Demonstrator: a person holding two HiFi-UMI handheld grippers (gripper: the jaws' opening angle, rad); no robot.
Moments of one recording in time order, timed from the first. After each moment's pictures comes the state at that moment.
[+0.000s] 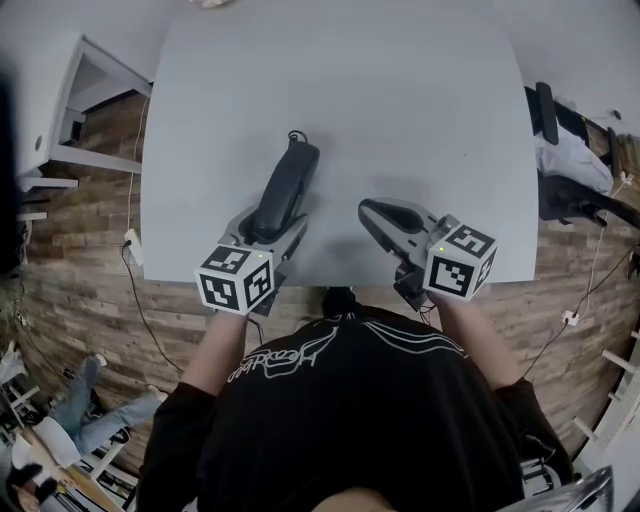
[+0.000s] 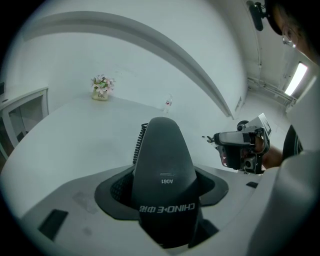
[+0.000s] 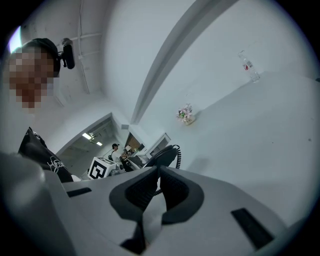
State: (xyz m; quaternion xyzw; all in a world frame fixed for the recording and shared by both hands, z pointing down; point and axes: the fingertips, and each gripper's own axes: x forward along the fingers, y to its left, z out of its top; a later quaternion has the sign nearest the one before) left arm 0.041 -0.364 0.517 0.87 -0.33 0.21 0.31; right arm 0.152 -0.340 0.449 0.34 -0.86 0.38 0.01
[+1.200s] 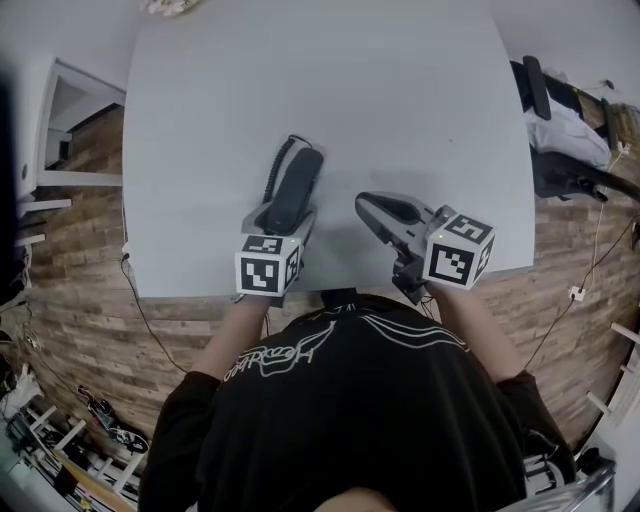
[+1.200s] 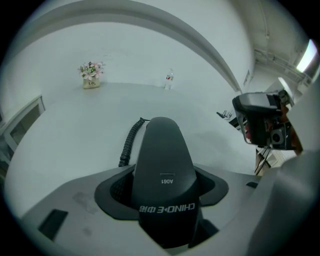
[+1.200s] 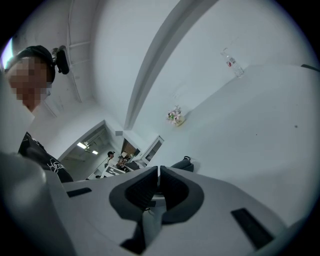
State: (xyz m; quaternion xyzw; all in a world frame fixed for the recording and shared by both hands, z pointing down) left arm 0.085 -0.365 0.592 0.83 -0.34 0.34 0.29; right arm 0.188 -0.347 0.471 0.36 -0.83 0.42 -0.01
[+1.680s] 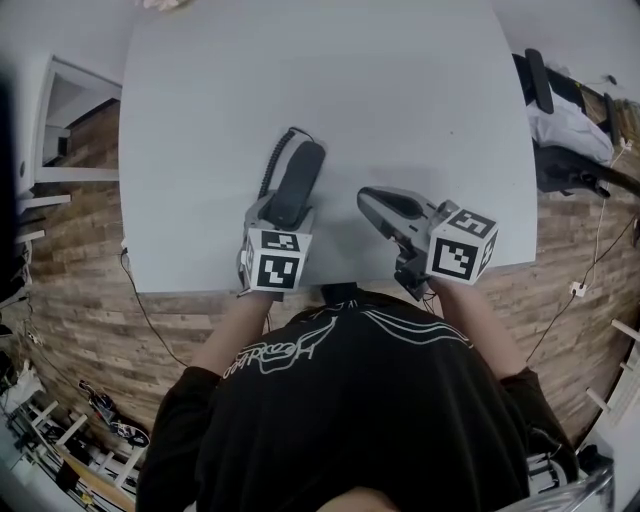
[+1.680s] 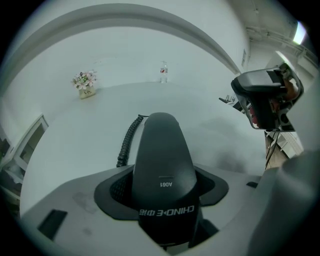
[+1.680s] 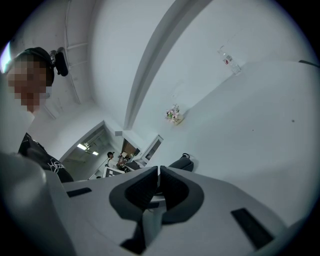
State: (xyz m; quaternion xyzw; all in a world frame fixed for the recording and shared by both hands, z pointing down) left arm 0.091 -0.360 0.607 0.82 -0.35 0.40 0.22; right arm 0.197 -0.342 0.479 0.36 -0.83 0.43 -0.01
